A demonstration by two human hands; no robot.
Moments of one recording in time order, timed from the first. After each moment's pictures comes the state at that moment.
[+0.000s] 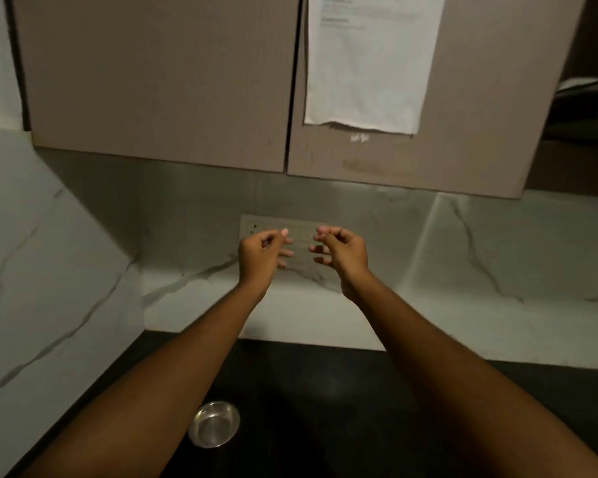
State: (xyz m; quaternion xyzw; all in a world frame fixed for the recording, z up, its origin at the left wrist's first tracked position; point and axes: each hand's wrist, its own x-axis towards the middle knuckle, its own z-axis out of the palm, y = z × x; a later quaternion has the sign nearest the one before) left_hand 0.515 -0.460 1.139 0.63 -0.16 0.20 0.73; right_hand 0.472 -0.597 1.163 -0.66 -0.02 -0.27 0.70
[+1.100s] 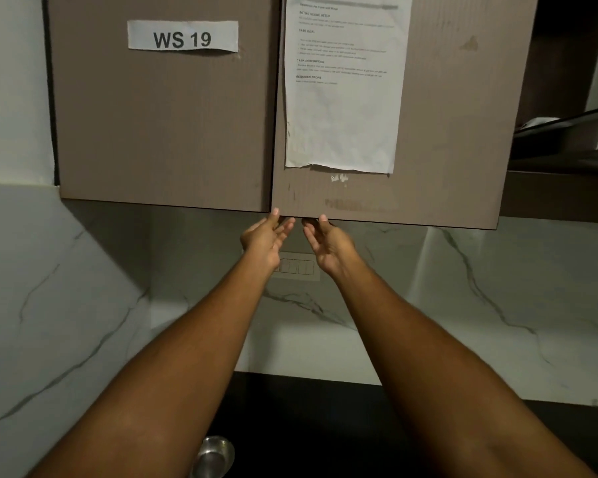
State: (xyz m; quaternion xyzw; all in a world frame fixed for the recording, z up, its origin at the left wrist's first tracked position) left_hand 0.509 -0.493 1.247 0.34 -0.07 0.06 0.94; right_hand 0.481 -0.603 1.257 -0.38 -0.02 -0.15 0.91
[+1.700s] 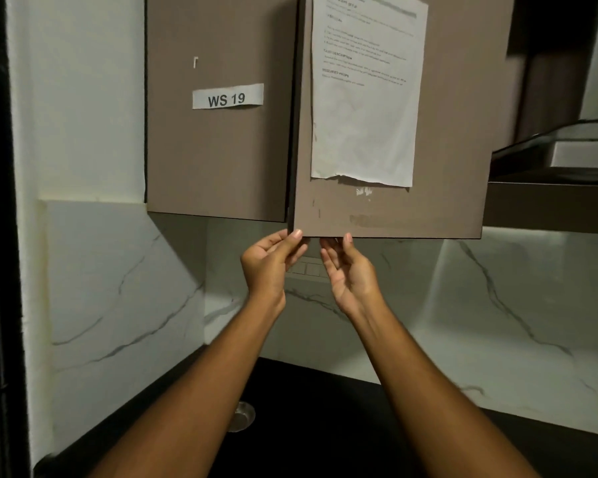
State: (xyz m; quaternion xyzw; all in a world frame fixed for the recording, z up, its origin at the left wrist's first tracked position) left_hand 0.287 -0.523 1.229 0.39 -0.13 0.27 0.87; right_hand 0.315 -0.641 1.228 -0.31 -0.15 -0.07 0.94
